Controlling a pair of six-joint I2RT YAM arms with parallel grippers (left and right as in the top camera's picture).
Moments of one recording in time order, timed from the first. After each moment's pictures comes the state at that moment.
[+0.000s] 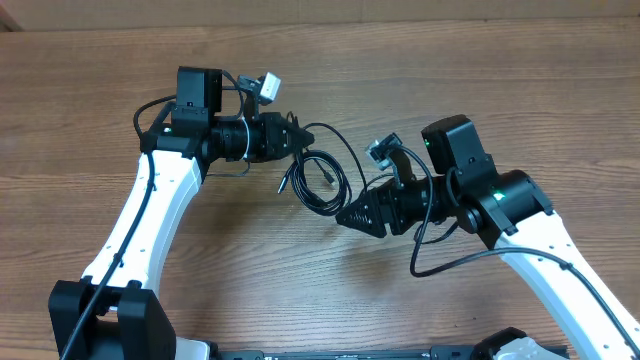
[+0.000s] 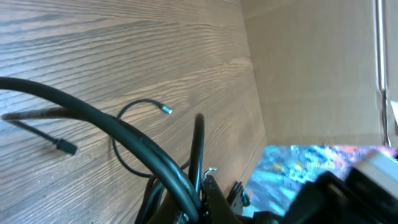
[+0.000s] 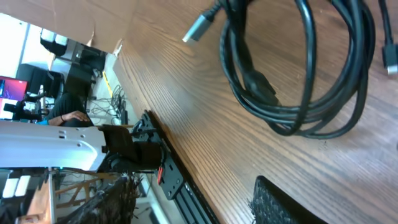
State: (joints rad) left arm -0.13 1.60 1.25 -0.59 0.98 -0.35; right arm 0.44 1.28 1.11 -0.80 -0.83 0.16
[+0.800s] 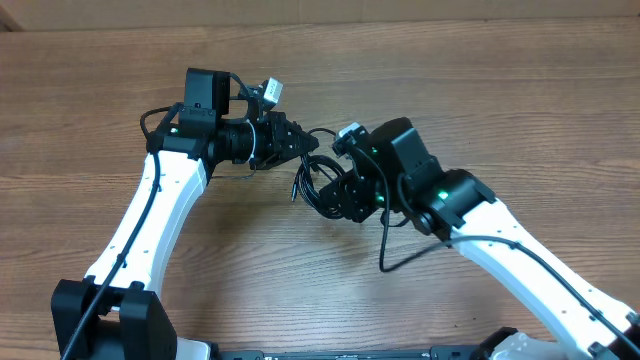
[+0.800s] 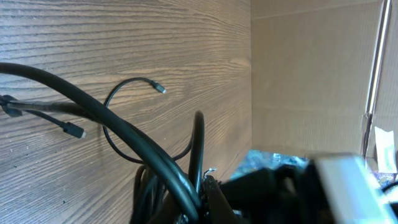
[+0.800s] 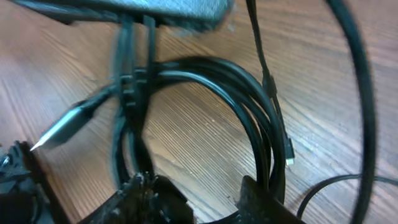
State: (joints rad) left arm -0.16 1.60 1.25 -0.62 0.96 -0.52; right arm 0.62 1.43 1.11 -0.57 -0.34 0.13
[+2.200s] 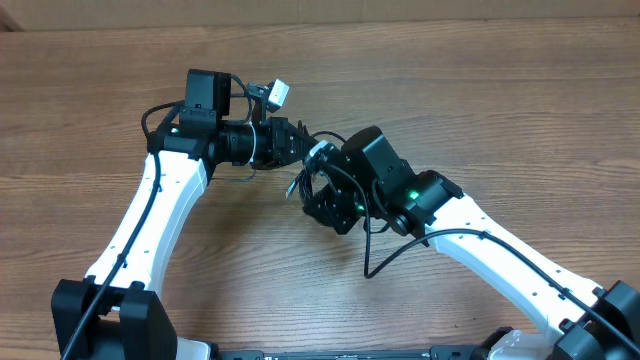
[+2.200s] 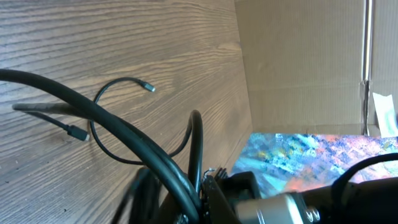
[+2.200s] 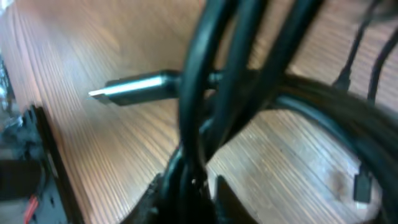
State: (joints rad) left arm -0.16 1.60 1.25 -0.64 1.03 -0.38; right arm 0.69 1.52 1.11 -0.51 -0.42 0.03
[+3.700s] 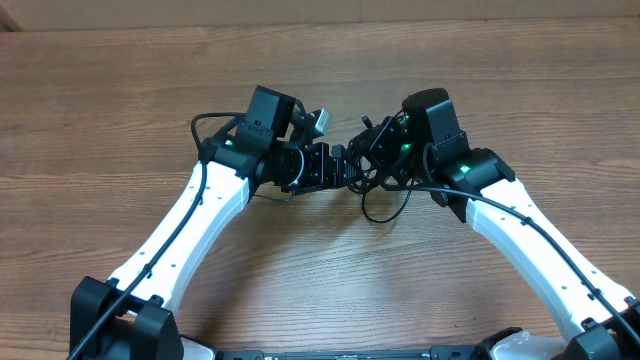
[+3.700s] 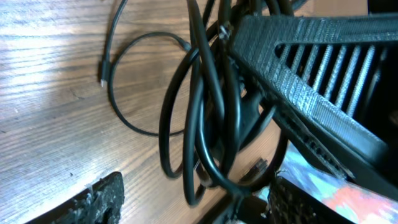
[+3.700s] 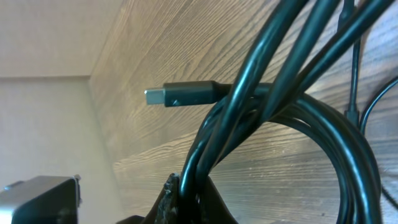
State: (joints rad) left arm -0.40 1.59 1.24 -0.70 0.70 -0.50; right arm 0.44 1.47 1.13 -0.43 -0.30 1.15
